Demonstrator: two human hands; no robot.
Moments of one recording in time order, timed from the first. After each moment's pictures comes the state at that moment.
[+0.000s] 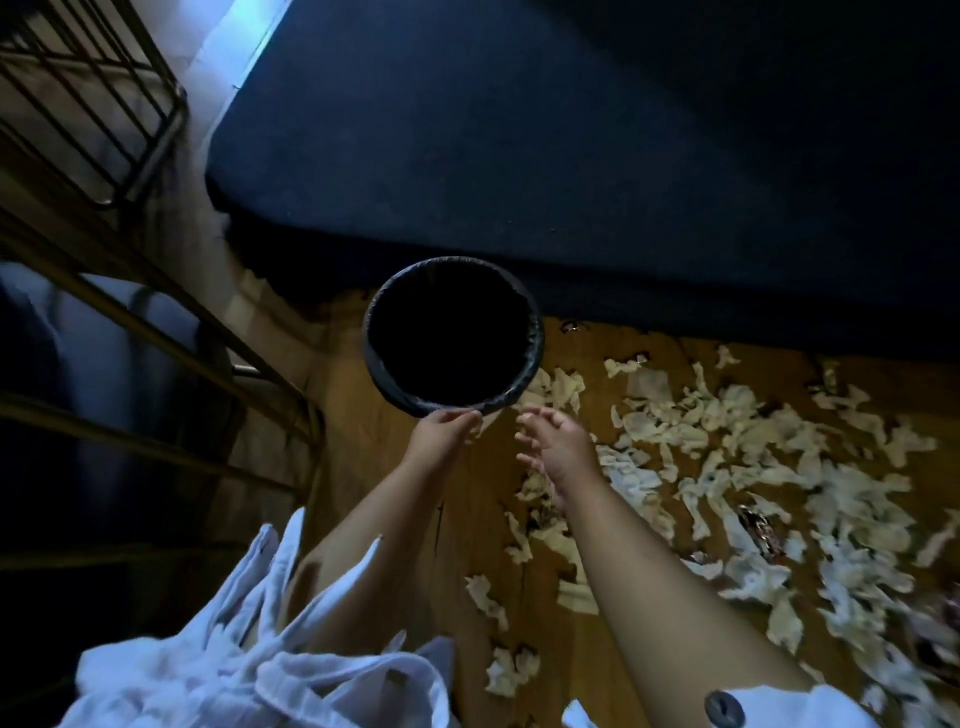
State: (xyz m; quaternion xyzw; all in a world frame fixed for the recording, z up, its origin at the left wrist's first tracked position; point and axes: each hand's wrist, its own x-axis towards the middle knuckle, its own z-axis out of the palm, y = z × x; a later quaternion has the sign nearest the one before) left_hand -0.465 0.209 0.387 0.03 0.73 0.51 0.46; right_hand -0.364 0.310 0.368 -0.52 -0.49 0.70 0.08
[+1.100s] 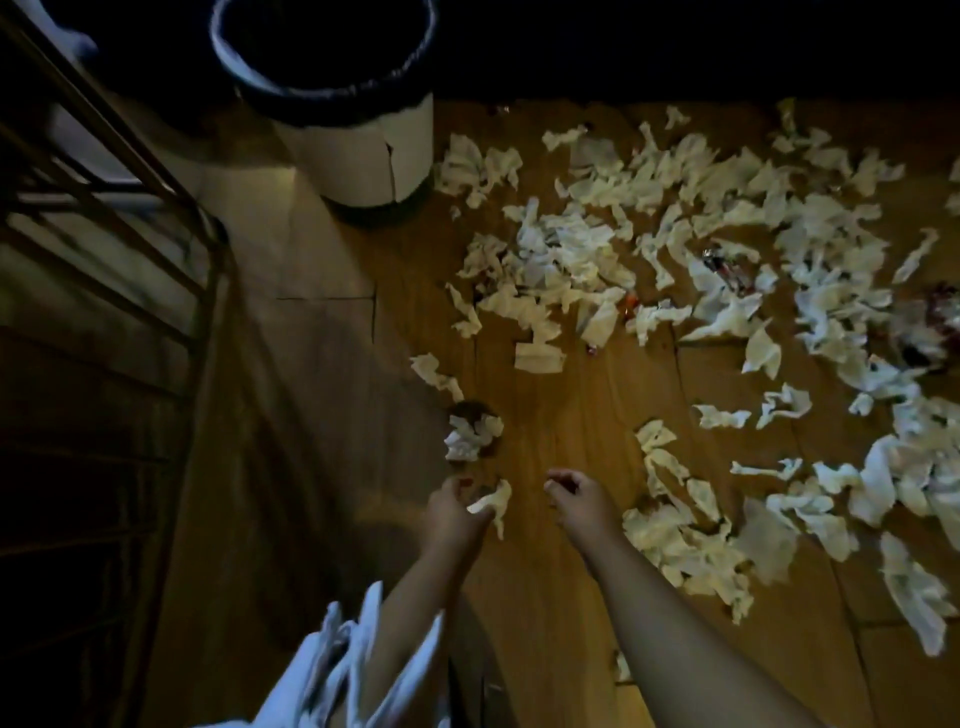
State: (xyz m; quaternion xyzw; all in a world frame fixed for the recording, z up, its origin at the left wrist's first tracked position) left_hand -0.104 -0.015 0.116 0.06 0.81 0.30 0.50; right_hand 0.009 0.083 0.098 -0.63 -0.52 0.58 0.00
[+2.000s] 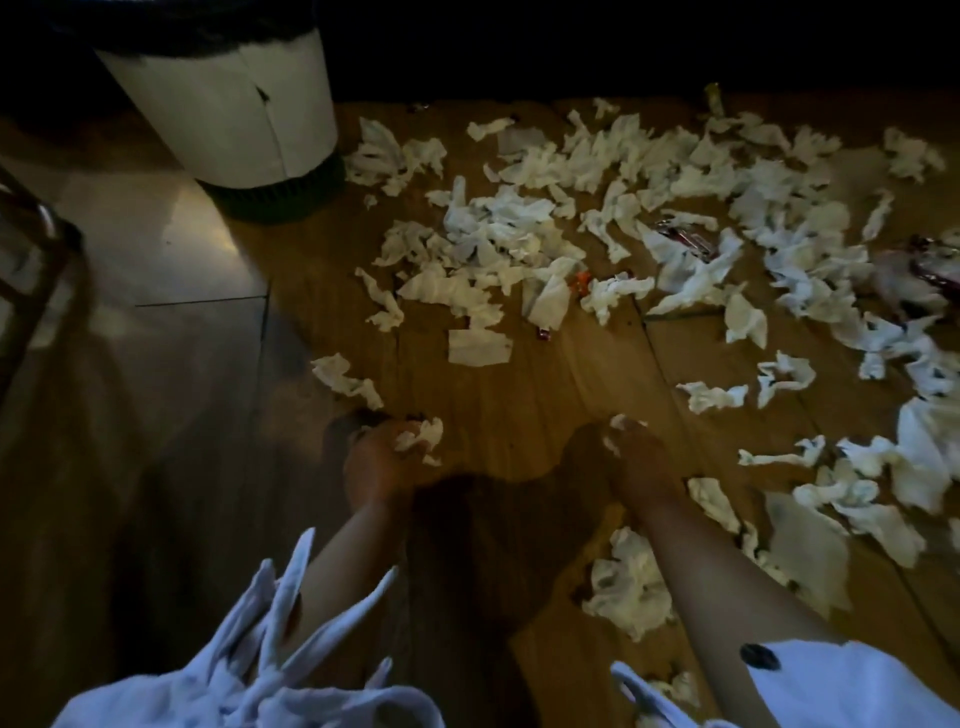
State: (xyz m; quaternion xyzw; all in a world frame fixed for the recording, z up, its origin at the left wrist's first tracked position) left_hand -0.129 0.057 -0.044 0.22 0.87 0.34 0.28; right_hand 0.101 0.206 -0.065 -0.61 -0.74 0.28 -0.05
